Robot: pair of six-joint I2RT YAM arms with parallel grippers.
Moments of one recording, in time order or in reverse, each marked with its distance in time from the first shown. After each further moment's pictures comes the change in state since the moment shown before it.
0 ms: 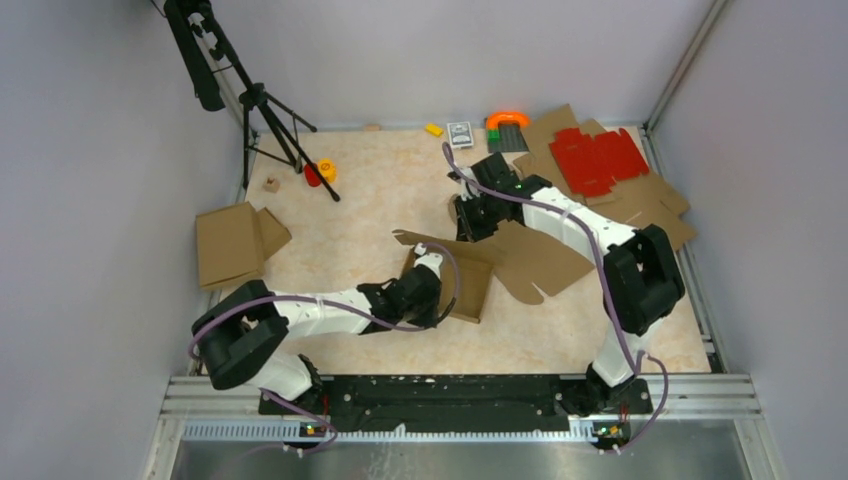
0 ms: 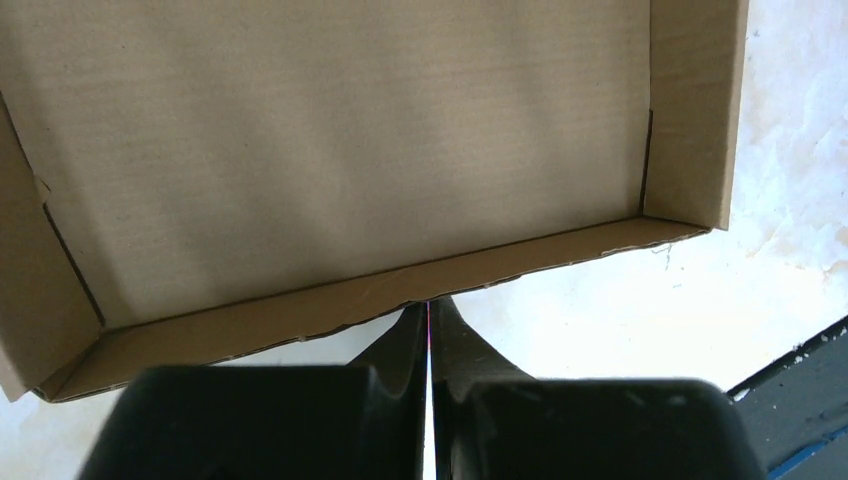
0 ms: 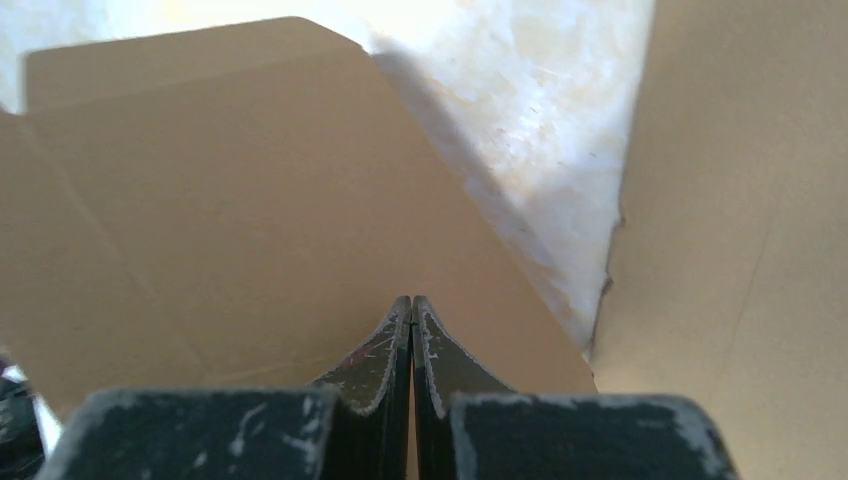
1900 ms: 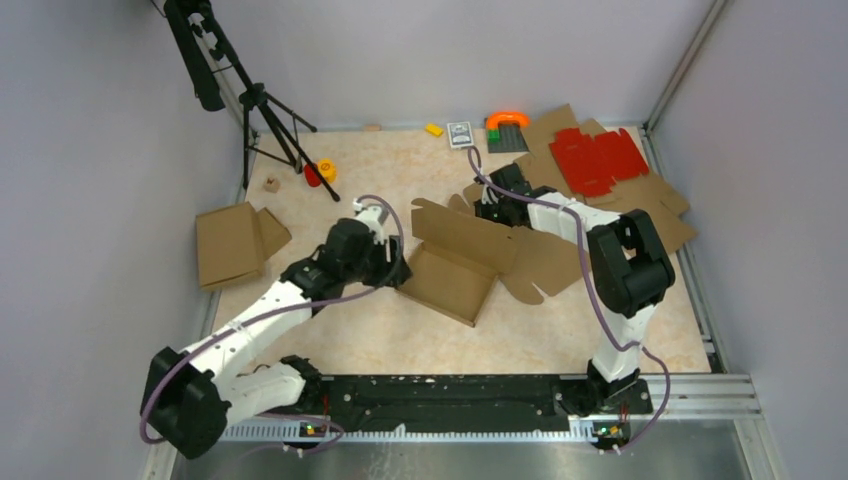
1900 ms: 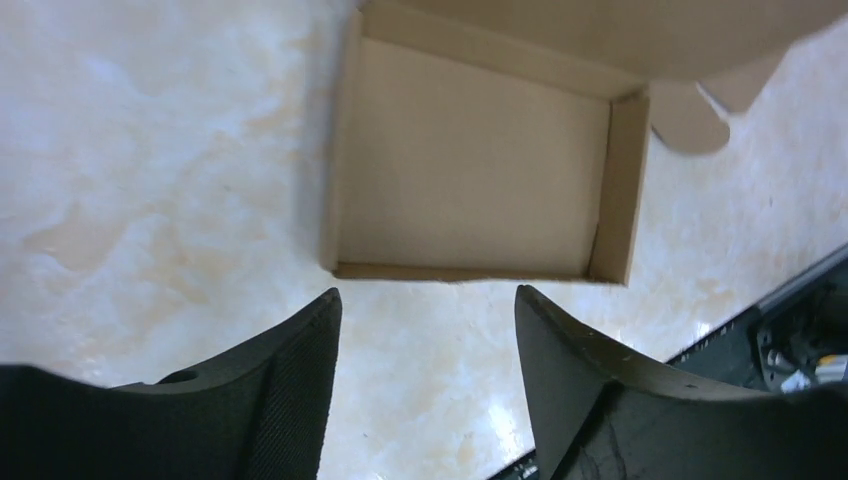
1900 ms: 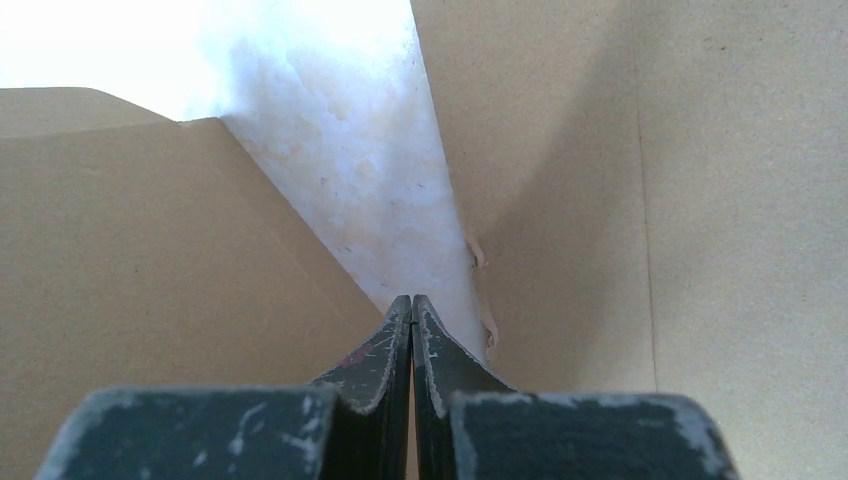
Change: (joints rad) left arm 0.331 -0.375 0.092 -0.293 0.179 0.149; right arm -0.128 0.110 -0.157 0.216 0.032 0.142
